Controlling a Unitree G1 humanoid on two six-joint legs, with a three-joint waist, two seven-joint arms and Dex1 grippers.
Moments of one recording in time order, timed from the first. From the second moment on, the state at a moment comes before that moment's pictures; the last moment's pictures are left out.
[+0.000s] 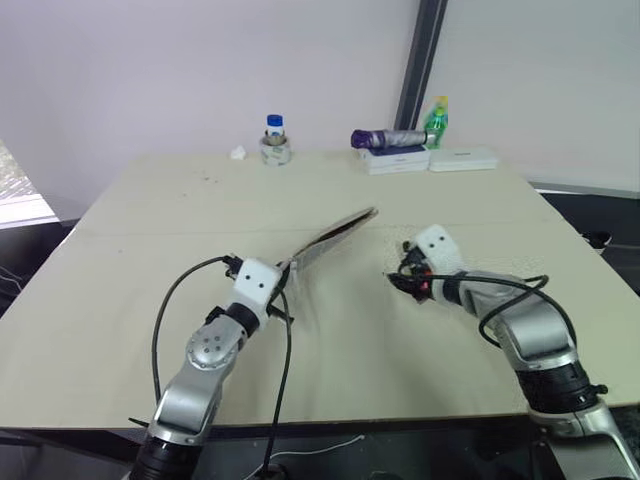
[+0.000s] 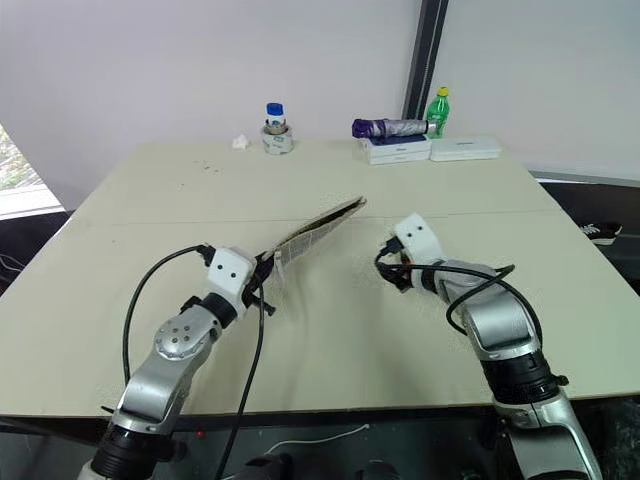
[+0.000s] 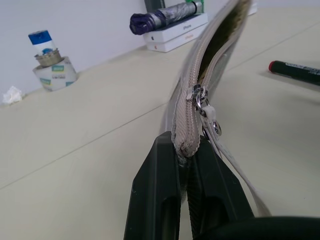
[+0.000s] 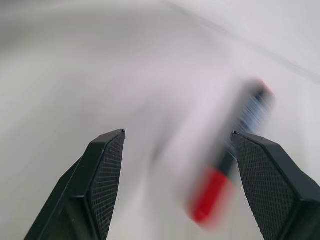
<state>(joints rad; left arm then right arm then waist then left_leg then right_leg) -0.25 0.25 -0.13 -0.27 -0.01 0.30 -0.28 -0.55 -0.54 0.03 -0.09 0.14 0.93 0.42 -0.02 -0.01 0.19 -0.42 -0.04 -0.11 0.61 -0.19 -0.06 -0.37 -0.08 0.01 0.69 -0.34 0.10</state>
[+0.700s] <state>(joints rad) -0.32 0.19 -0.17 -0.16 0.04 0.32 -0.26 -0.55 -0.57 -0.01 0.01 0.14 0.87 0.40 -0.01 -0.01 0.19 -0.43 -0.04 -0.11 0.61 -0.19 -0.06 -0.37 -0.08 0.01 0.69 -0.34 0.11</state>
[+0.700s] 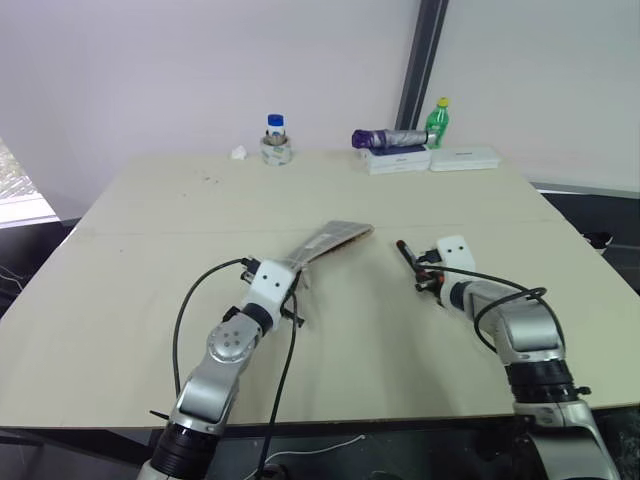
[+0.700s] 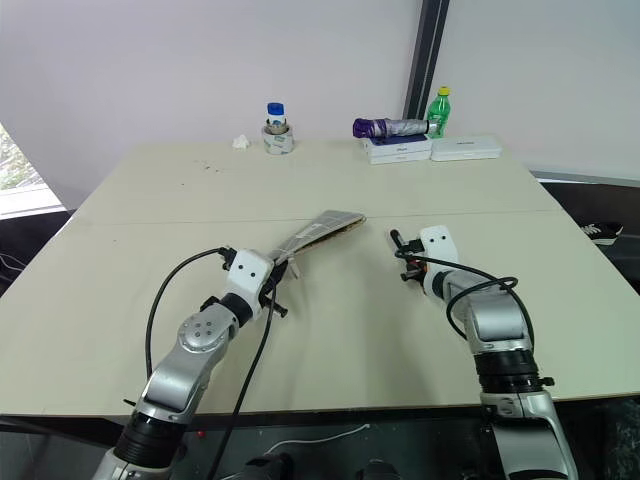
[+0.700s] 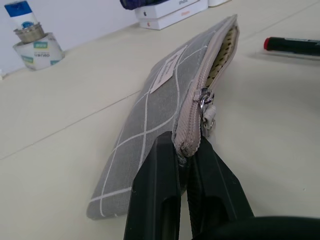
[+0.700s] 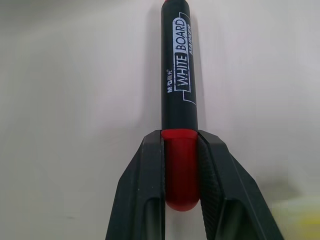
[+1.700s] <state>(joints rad) -0.31 0.19 -0.17 -0.16 0.02 0.30 -0.32 -0.53 -0.77 0.13 -0.19 0.09 0.67 0.70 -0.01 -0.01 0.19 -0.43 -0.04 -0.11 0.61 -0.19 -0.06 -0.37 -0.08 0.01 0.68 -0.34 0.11</state>
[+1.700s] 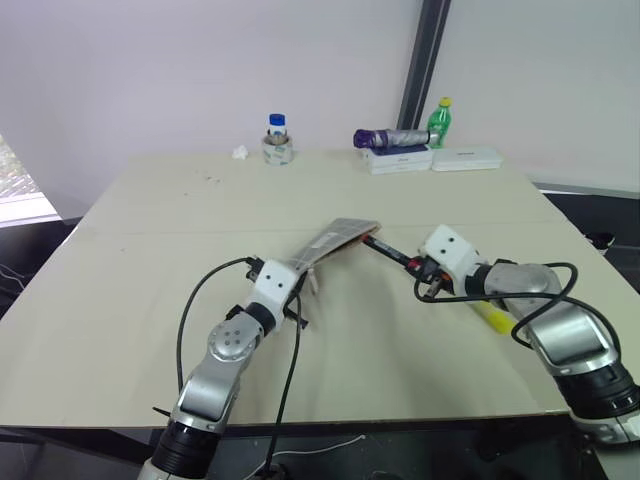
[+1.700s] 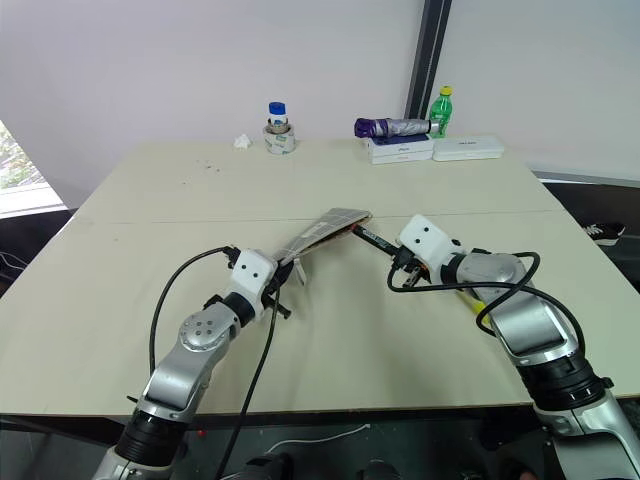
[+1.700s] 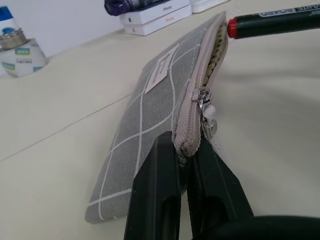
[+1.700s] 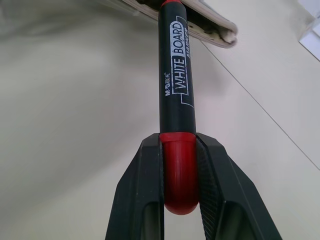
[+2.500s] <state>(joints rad) -0.24 0.36 -0.22 -0.26 -0.07 0.25 -0.63 -0.53 -0.87 0.32 -0.26 -0.11 0.29 0.94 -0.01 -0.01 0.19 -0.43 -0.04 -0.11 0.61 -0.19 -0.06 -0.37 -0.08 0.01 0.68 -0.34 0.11</state>
